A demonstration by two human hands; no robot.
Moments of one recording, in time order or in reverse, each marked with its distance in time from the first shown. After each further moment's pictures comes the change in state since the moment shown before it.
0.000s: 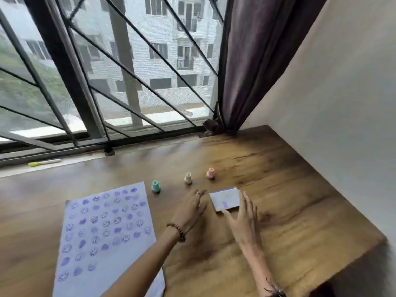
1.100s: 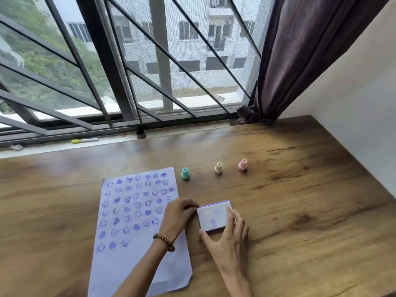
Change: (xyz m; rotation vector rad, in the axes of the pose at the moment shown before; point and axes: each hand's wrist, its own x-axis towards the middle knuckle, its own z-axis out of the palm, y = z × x) left_hand -0.075 -0.034 -0.053 -0.165 0.203 -0.380; right_hand -0.079 -0.071 0.053 0.015 -0.100 -0.046
